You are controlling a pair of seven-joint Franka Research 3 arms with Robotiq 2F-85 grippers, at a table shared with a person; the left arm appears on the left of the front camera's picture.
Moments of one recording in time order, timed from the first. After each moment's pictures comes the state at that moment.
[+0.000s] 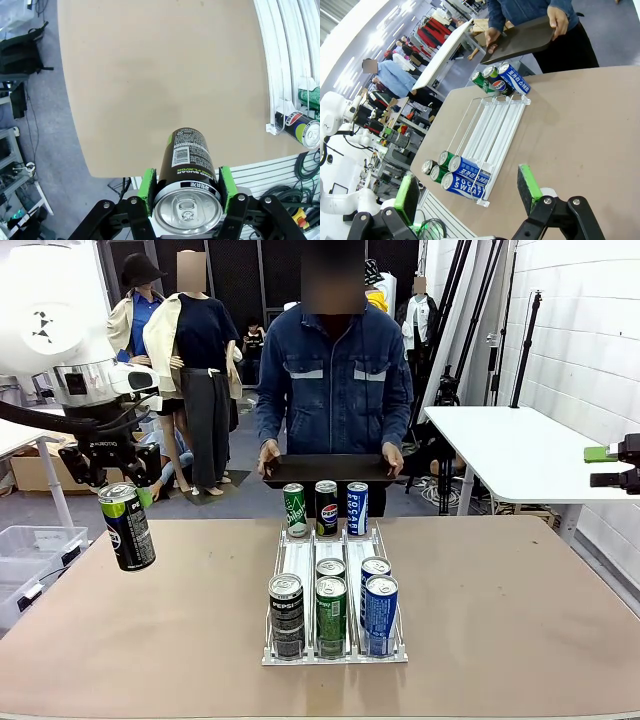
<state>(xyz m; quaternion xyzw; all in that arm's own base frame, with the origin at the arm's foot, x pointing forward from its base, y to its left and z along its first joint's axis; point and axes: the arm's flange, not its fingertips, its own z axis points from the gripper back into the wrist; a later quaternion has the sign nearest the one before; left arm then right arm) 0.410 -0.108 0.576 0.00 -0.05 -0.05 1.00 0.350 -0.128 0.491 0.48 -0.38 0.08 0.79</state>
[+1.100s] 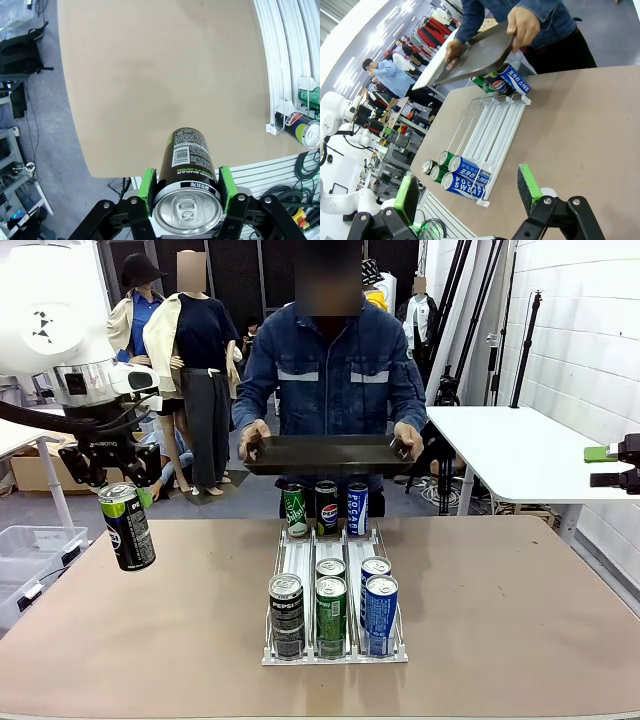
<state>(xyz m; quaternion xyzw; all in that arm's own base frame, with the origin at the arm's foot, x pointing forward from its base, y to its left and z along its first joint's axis) 0.410 -0.108 0.576 0.00 -0.05 -0.05 1.00 0.350 -0.128 0.491 0.48 -0.38 0.08 0.79</state>
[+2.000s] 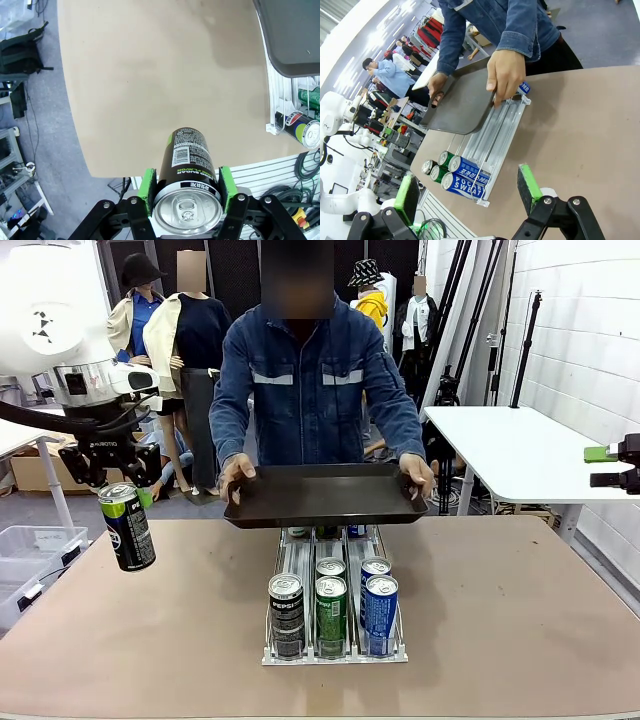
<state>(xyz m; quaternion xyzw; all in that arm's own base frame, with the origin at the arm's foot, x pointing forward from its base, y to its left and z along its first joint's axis) 0.410 -0.109 0.575 0.00 -0.05 -0.05 1.00 0.350 -0.128 0.491 0.48 -0.38 0.08 0.79</state>
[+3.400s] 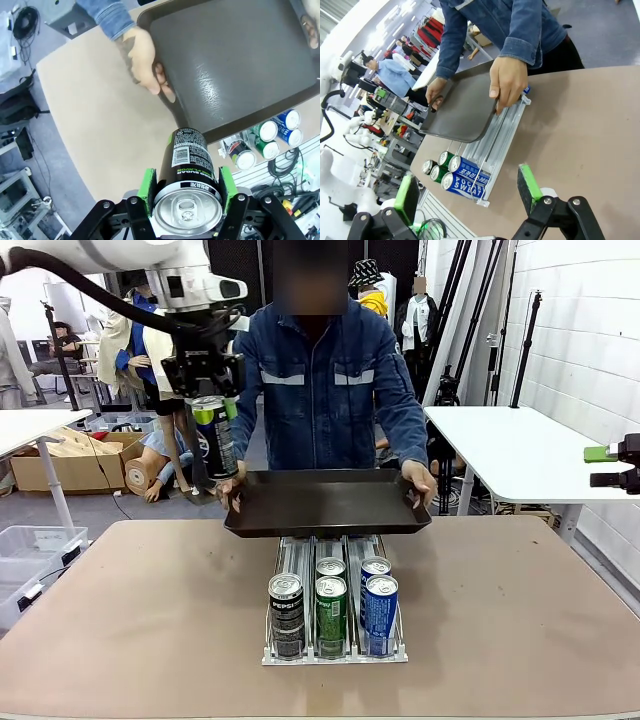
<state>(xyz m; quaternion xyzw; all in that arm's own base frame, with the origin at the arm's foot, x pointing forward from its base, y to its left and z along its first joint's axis) 0.524 -0.235 0.686 -0.03 -0.05 -0.15 0.99 0.350 -0.128 0.491 0.48 -0.38 0.08 0.79</state>
